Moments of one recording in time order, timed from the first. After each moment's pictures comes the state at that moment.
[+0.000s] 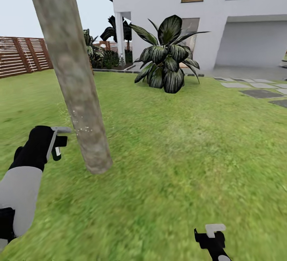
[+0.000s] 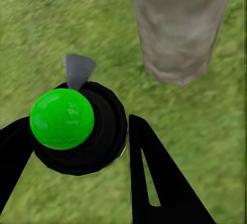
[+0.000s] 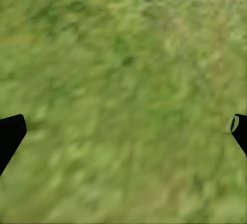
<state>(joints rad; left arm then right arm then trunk) -1.03 0.23 0.16 -0.90 -0.25 1.01 -0.07 -0.51 -0.08 0.12 -0.05 -0.01 -0.43 -0.14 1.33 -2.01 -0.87</state>
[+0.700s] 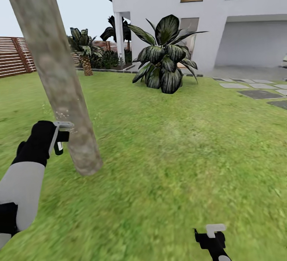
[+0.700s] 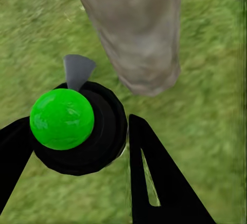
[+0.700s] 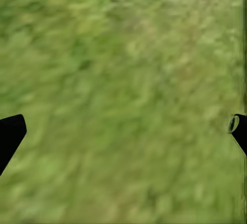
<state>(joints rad) -1.07 0.21 0.14 -0.91 -0.26 1.01 -0.07 -0.51 -0.08 0.12 -0.05 -0.01 -0.43 -0.14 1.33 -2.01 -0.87</state>
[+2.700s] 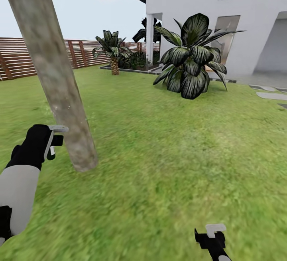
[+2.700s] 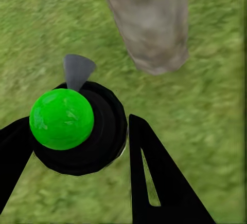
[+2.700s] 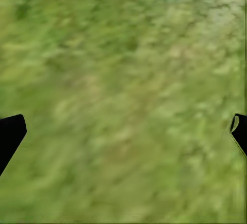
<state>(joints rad) -1.05 0.25 0.15 -0.89 -0.27 1.01 -0.05 -0.51 -0.08 0.12 -0.05 -0.01 -0.43 -0.14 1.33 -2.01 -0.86</state>
